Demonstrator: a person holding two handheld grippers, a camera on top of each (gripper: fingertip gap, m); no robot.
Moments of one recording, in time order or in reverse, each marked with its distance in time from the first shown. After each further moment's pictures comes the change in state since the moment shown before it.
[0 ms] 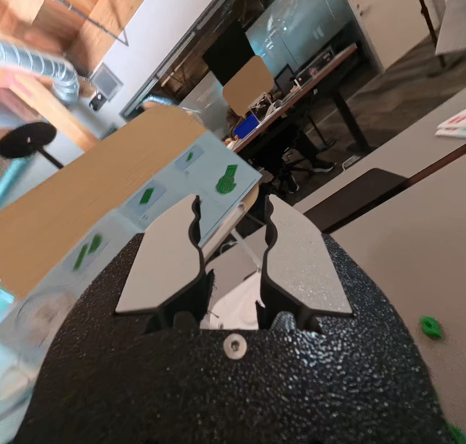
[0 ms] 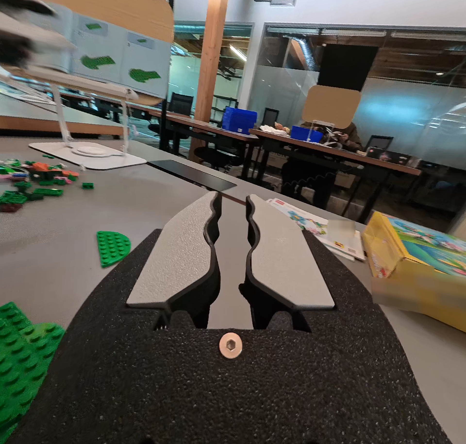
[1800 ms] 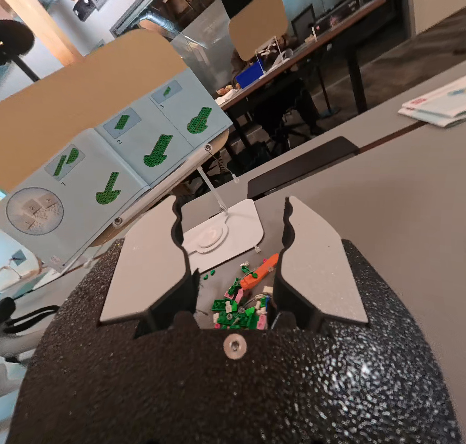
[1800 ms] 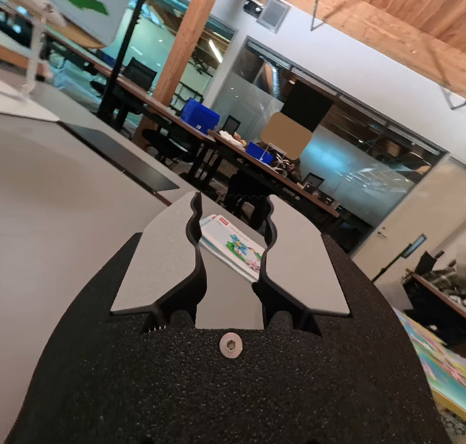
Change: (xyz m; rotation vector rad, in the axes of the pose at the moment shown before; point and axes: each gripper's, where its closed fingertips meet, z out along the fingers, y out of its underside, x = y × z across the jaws) left arm 0.061 0.014 -0.077 -0.210 -0.048 -0.147; right arm 0.045 0.008 0.074 0.013 0.124 -0.361
